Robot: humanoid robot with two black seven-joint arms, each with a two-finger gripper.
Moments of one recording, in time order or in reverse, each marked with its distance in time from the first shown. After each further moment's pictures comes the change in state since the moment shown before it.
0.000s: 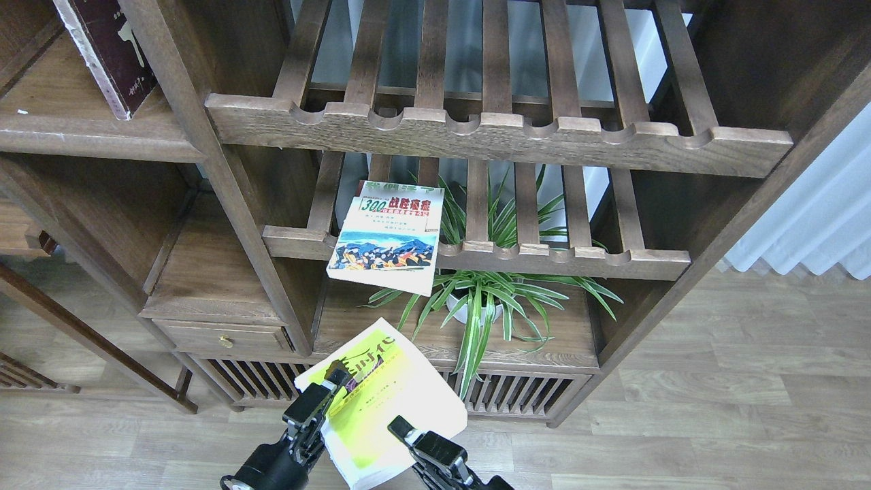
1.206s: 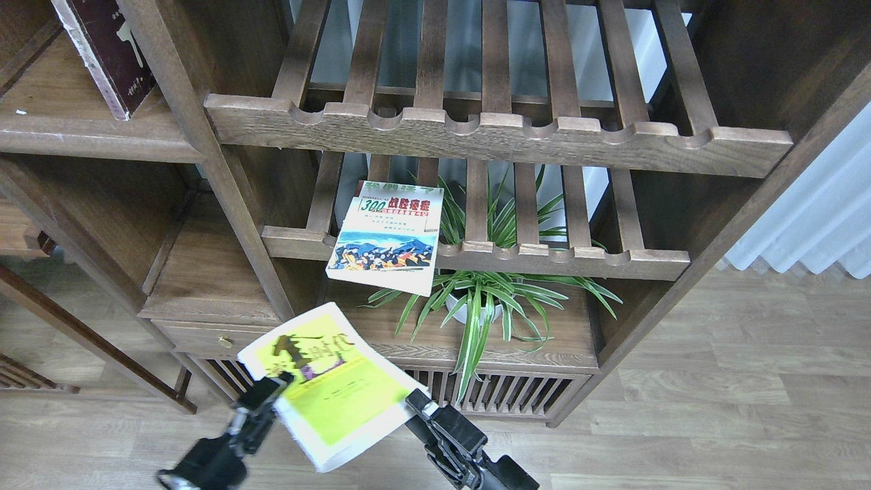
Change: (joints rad) left arm 0.101 0.280 -0.168 -0.165 0.002 0.000 0.016; right arm 0.029 0.000 0.032 -0.024 0.003 0.000 0.011
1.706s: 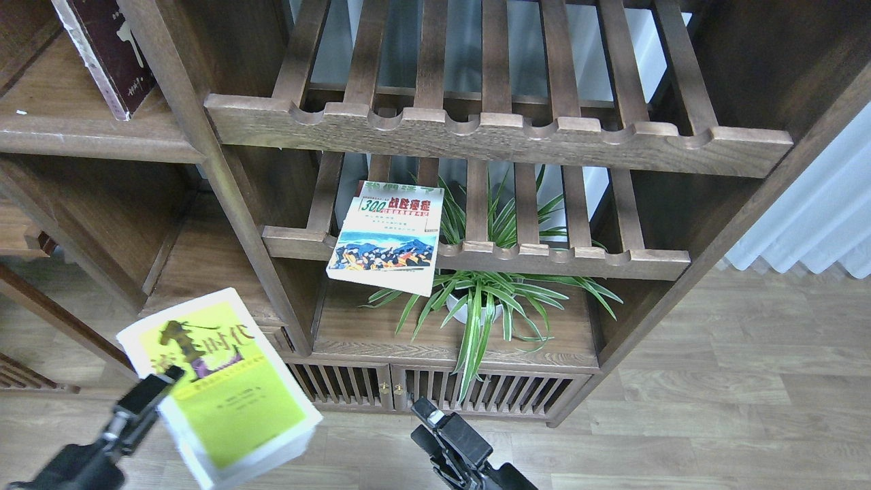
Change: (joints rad) left arm 0.179 0.241 -0.420 -0.208 0.005 0.000 0.007; right arm -0.003 0.000 -0.002 -0.038 -0.001 0.000 0.000
